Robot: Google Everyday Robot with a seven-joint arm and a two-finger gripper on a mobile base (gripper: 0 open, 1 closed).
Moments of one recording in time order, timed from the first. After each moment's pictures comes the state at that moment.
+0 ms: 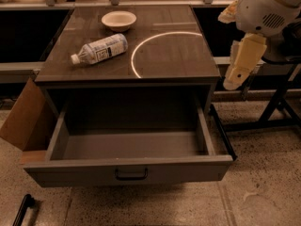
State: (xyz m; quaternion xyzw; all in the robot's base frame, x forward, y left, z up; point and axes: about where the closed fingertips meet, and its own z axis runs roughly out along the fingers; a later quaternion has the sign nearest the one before) arm 0.523 -0.171 0.983 -0.66 0.72 -0.01 0.21
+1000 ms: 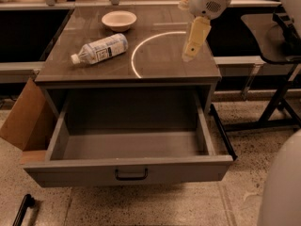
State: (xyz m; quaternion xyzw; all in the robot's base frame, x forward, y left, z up) arm 0.656 -0.104 0.961 -0.69 0.68 0.02 0.25
